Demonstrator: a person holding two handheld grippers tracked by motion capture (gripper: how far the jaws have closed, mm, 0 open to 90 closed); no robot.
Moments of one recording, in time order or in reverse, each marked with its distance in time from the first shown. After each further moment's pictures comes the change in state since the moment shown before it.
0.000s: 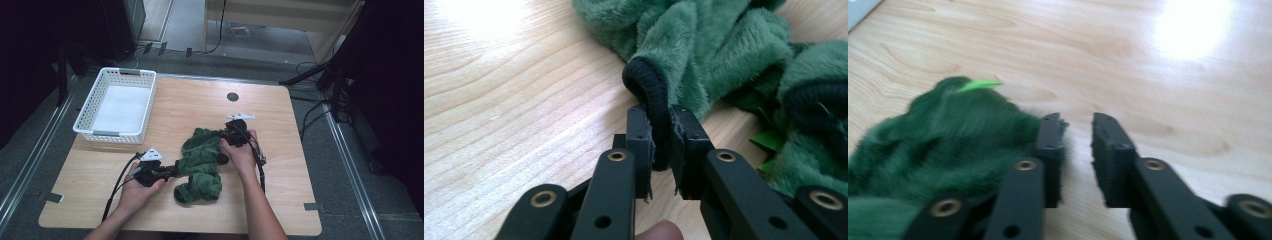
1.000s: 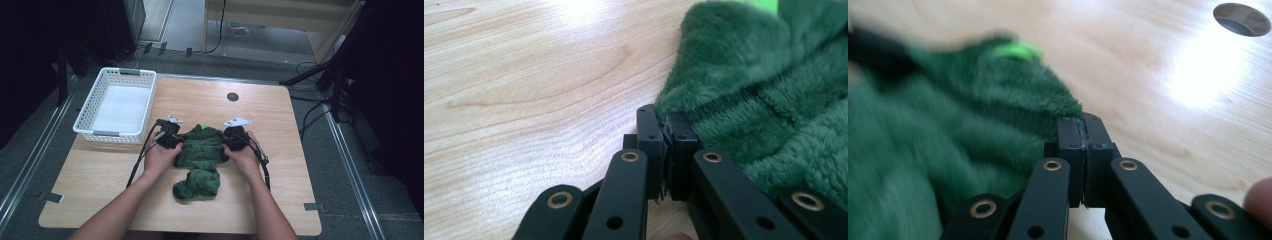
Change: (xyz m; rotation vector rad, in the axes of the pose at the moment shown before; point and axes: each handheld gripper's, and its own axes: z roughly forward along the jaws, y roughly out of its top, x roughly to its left) left arm 0.028 0.097 0.068 0.086 0.313 -0.076; right arm 0.000 -0.017 0.010 -0.053 0.041 -0.289
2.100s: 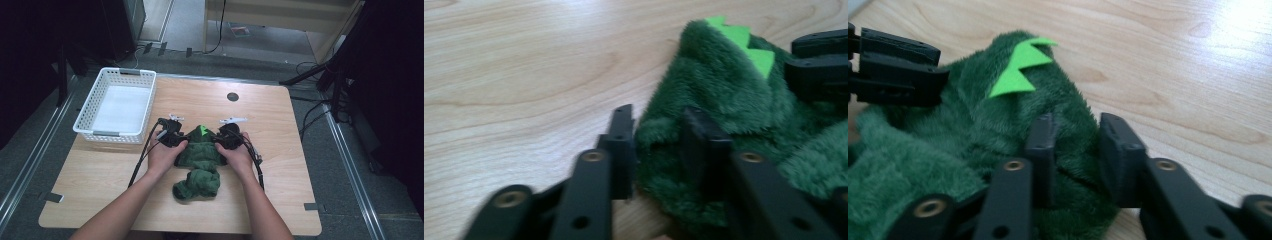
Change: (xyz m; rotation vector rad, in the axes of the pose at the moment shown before) left arm -0.008 0.004 0.003 -0.002 -0.022 -0.064; right arm 0.006 0.007 0.018 0.075 0.084 0.188
